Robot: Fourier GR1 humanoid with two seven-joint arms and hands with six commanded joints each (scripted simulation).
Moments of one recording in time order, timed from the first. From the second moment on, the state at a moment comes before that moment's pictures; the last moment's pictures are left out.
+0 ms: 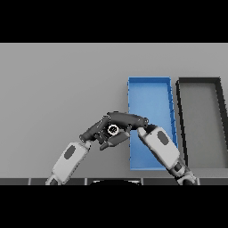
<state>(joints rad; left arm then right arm) -0.27 0.08 -0.47 -1.57 0.06 -0.33 -0.07 -0.57 -0.13 0.41 -1.69 -0.29 0.67 0.26</state>
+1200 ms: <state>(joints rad) -0.26 0.11 -0.46 -1.56 -0.03 -0.38 0.03 -0.50 -0.01 0.32 -1.74 -0.28 0.73 0.33</state>
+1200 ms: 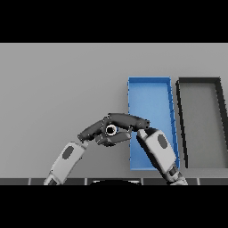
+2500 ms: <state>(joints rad) -0.23 0.15 -0.46 -1.59 -0.06 -0.37 0.10 -1.04 -0.28 -0.11 -1.24 -0.56 0.40 0.44</state>
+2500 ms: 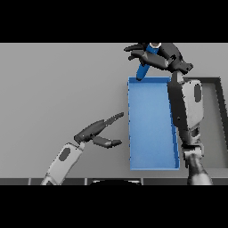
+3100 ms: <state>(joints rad) -0.22 0.16 -0.46 -1.62 -0.05 -0.38 0.10 -0.72 -0.26 -0.15 -1.18 -0.36 0.27 0.61</state>
